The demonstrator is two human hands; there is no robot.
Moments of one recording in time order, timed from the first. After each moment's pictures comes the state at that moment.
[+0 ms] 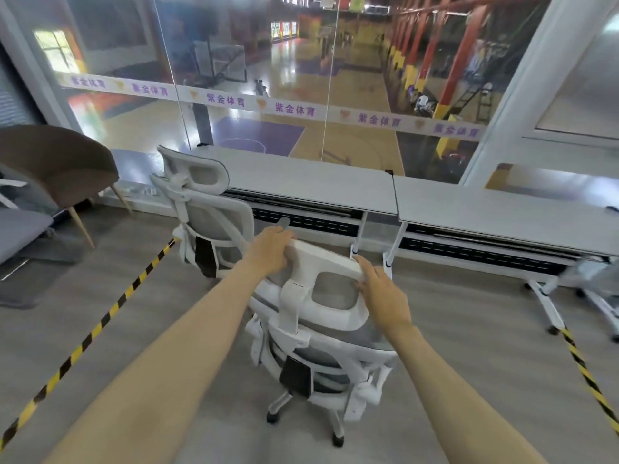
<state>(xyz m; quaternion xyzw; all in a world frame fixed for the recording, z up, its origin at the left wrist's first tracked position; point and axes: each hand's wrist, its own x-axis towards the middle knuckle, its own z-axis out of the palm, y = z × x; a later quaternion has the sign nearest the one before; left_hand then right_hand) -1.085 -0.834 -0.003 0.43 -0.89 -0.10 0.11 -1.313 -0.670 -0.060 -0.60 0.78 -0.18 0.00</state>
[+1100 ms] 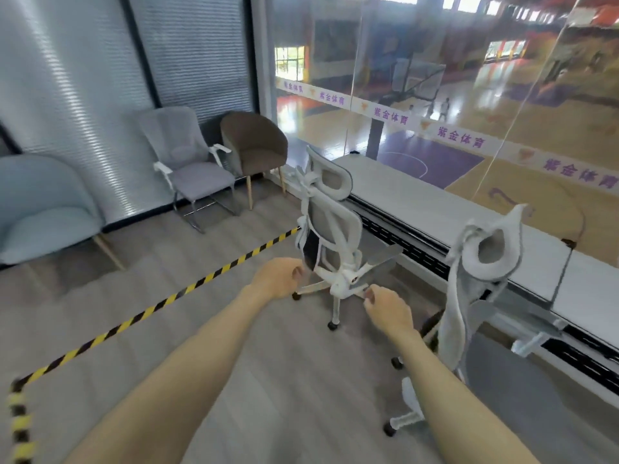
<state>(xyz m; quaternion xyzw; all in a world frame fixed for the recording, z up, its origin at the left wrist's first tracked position) -1.014 -0.792 -0.028 0.70 -0.69 -0.17 0.11 -1.282 -0.819 -0.076 -0.74 0.64 -0.11 0.16</state>
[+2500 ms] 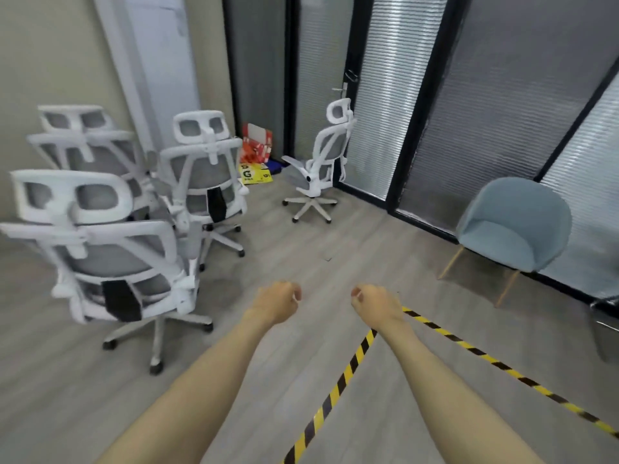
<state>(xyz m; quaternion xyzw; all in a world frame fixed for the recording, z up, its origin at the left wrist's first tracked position) -0.573 0.114 -0.078 0.98 -0.06 -0.07 0.15 -0.565 -0.129 -0.059 -0.99 -0.06 0.05 0.14</state>
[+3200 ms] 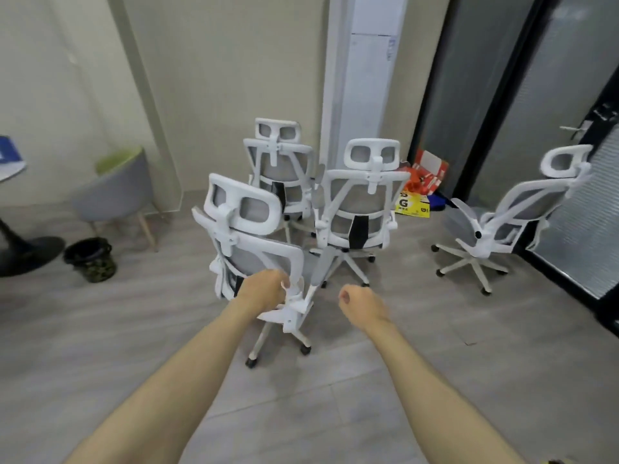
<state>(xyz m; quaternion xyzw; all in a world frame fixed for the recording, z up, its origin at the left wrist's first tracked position) -0.495 0.391 -0.046 0.95 0.28 0.00 0.13 -0.350 0.196 -0.065 -0.91 -0.36 0.09 0.17</state>
